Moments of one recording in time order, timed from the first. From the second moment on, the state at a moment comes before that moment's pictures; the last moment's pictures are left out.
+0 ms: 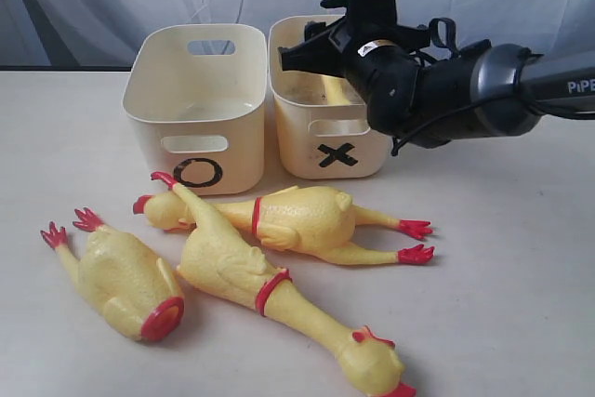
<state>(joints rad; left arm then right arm) -0.08 0.01 0.00 0.24 0.21 -0.06 0.60 1.96 -1.19 0.68 -0.58 -0.57</state>
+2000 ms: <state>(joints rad) -0.08 0.01 0.00 0.24 0.21 -0.06 0.69 1.63 -1.07 0.47 0.88 -0.60</state>
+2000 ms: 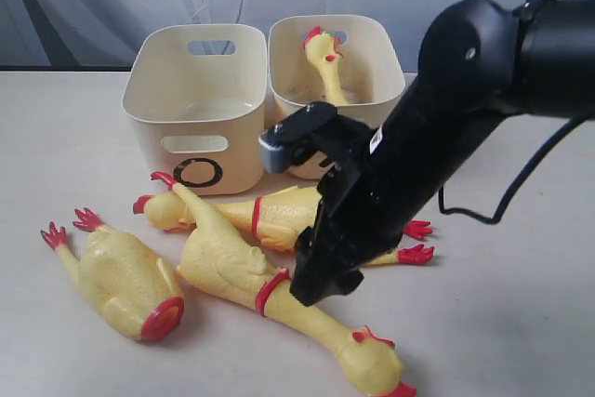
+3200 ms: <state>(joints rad) -0.08 0.01 0.00 -0.14 -0.09 -0.14 0.83 1.63 -0.98 0.31 0.62 -0.47</state>
